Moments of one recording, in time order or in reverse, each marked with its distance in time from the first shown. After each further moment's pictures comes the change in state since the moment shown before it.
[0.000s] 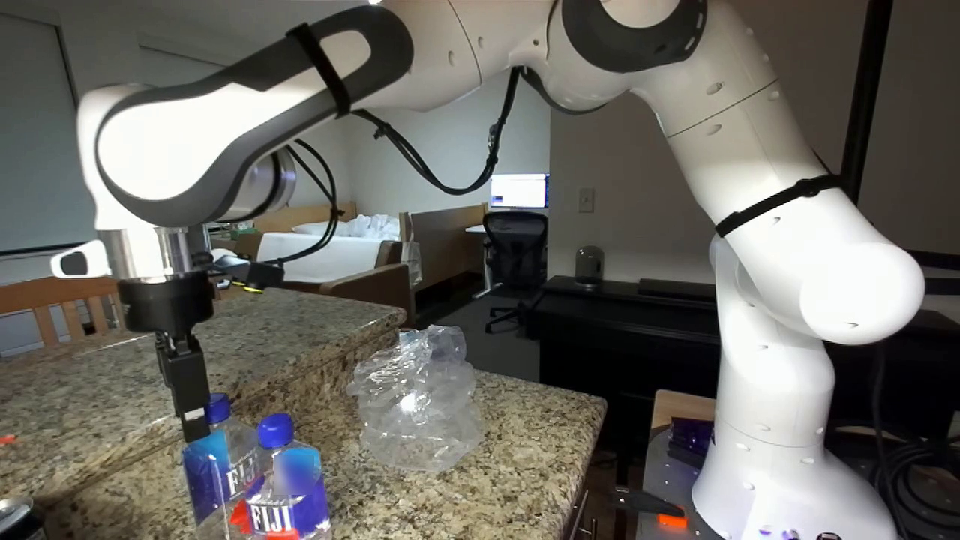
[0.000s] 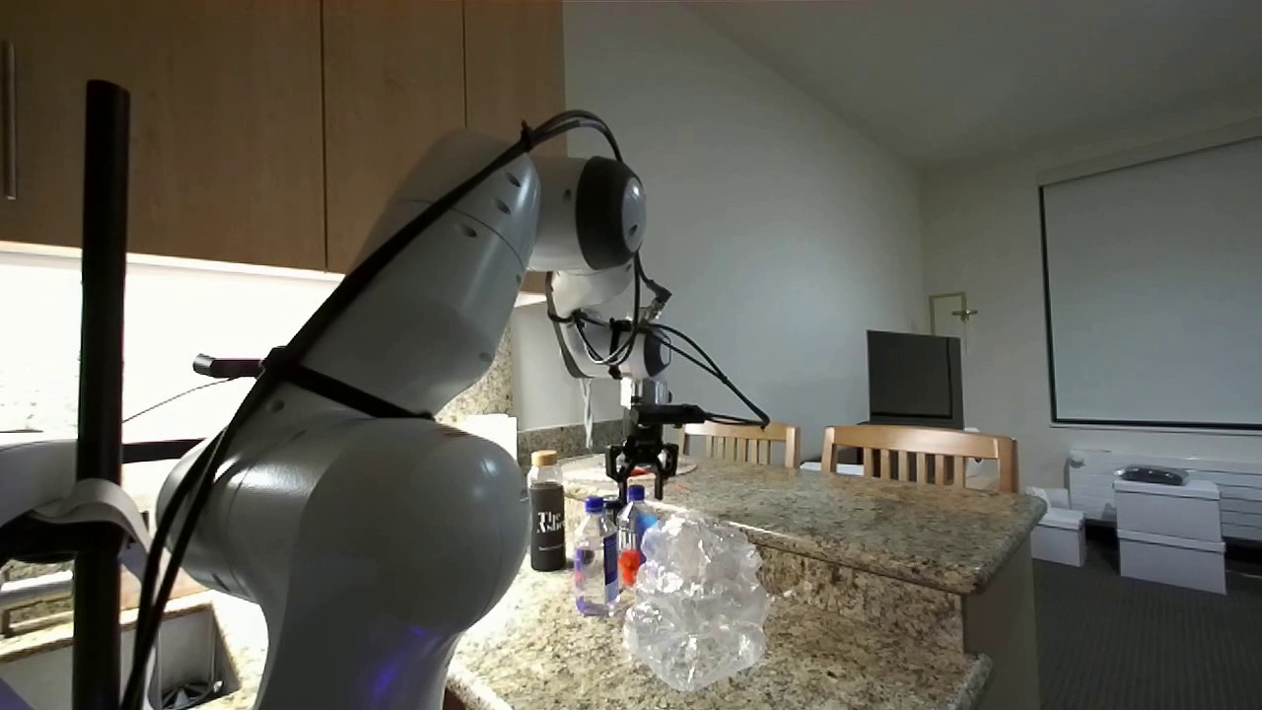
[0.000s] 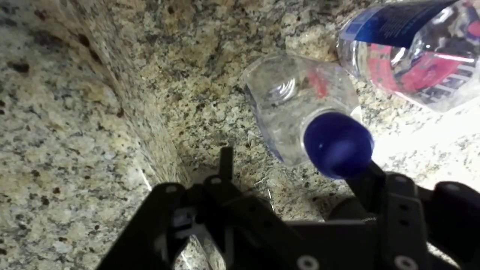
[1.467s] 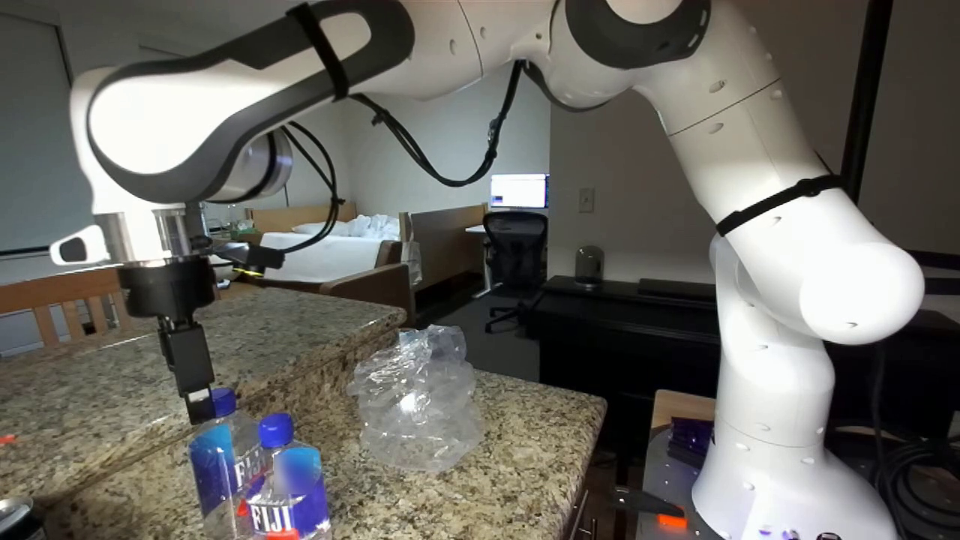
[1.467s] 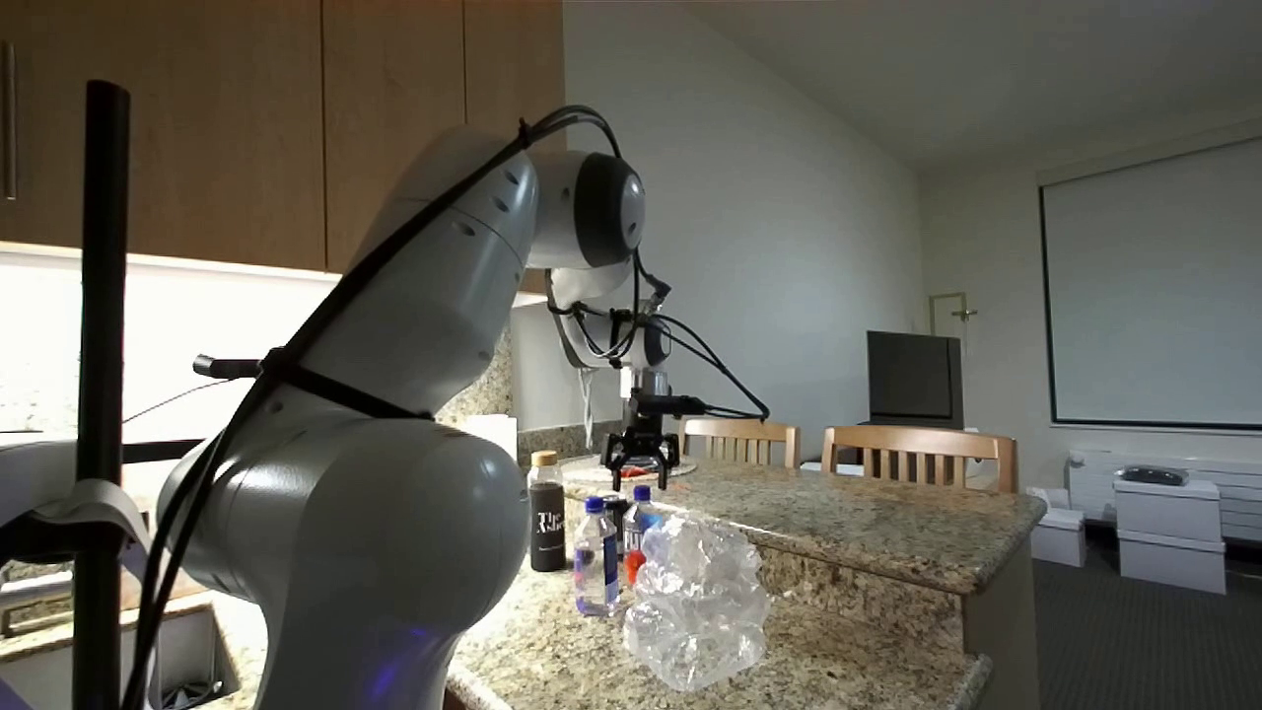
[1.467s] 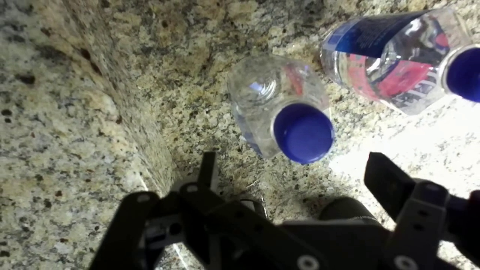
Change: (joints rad) arm -0.003 -0.014 0.004 0.028 0.004 -0.079 0.006
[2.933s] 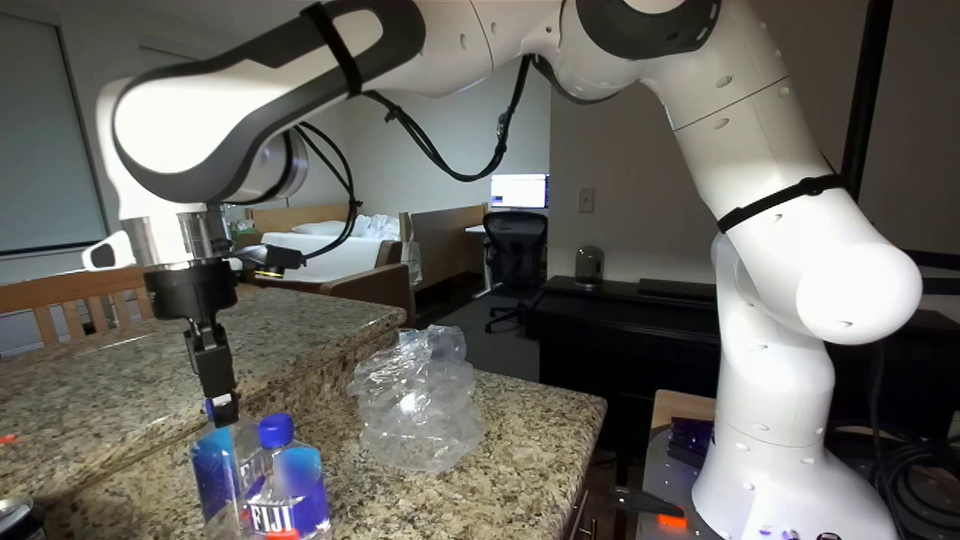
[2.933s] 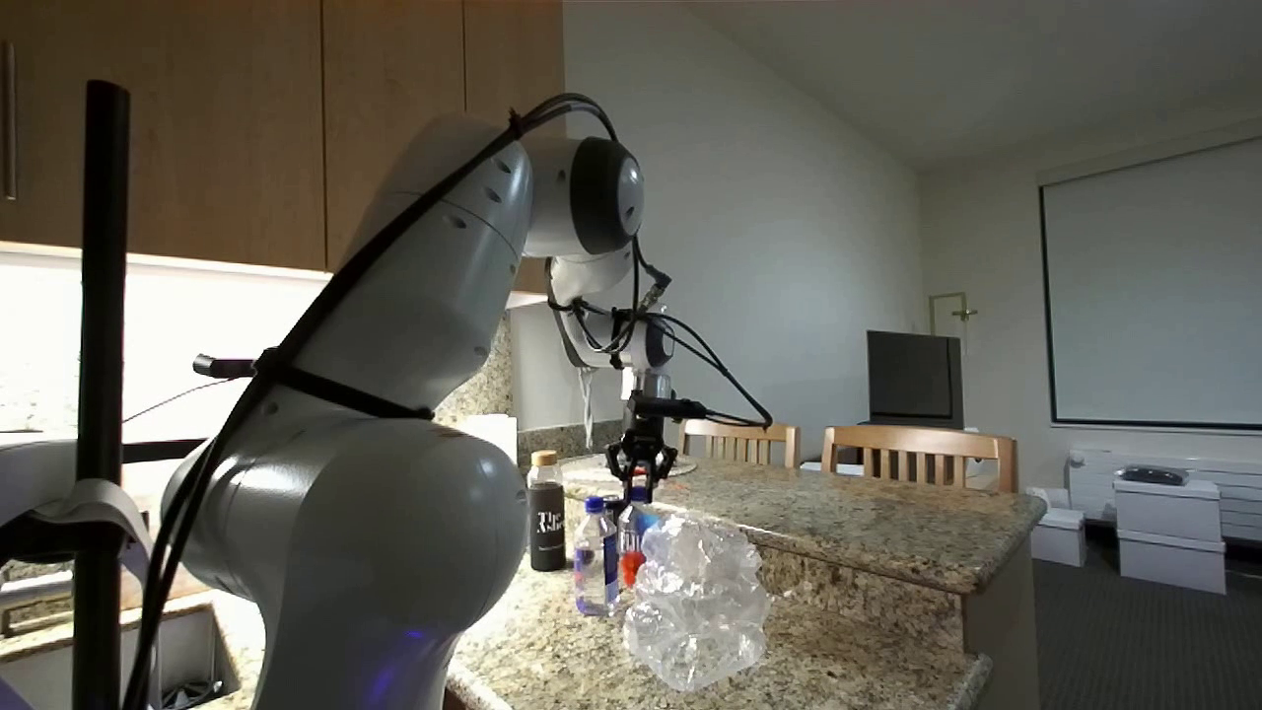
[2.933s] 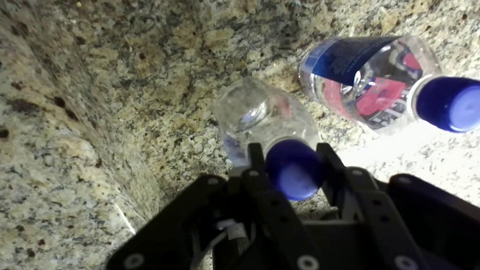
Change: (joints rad) arm -0.021 -0.040 0.001 -0.070 0.035 -0.013 0.028
